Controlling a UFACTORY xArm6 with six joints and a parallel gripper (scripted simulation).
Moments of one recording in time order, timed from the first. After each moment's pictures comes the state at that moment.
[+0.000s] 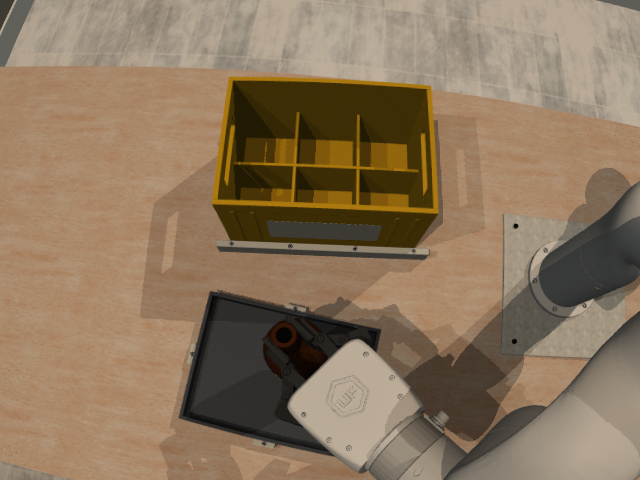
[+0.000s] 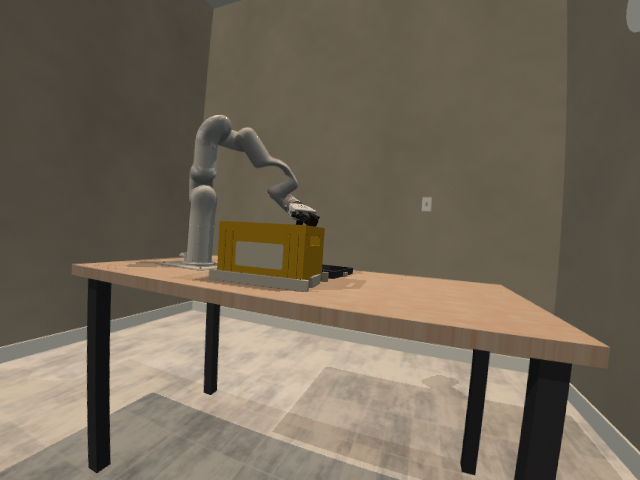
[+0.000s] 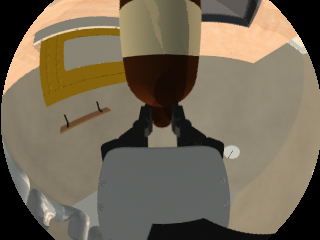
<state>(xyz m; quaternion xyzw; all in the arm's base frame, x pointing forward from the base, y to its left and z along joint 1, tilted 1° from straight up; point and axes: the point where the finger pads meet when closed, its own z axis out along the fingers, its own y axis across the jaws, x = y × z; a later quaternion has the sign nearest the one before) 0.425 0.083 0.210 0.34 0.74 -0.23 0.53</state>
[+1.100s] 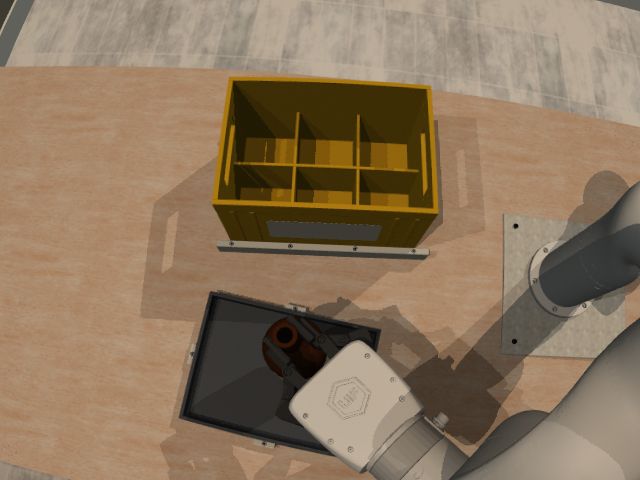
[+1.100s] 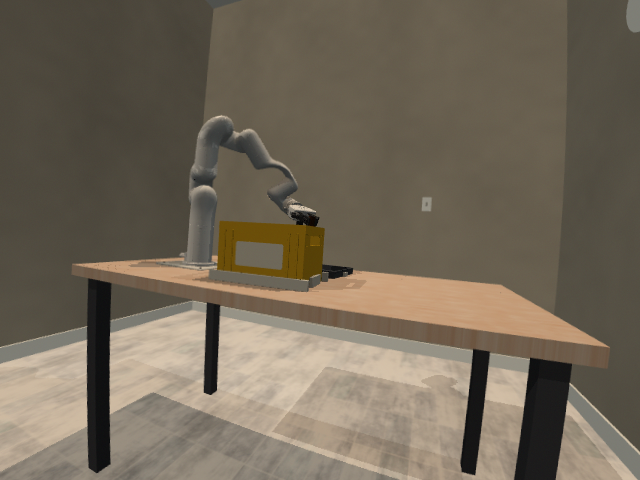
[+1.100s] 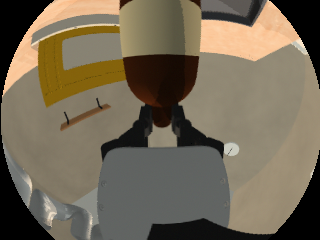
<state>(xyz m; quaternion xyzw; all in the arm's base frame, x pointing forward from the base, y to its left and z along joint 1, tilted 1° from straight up) 0.424 0.082 0.210 0.34 0.73 -0.24 0.54</state>
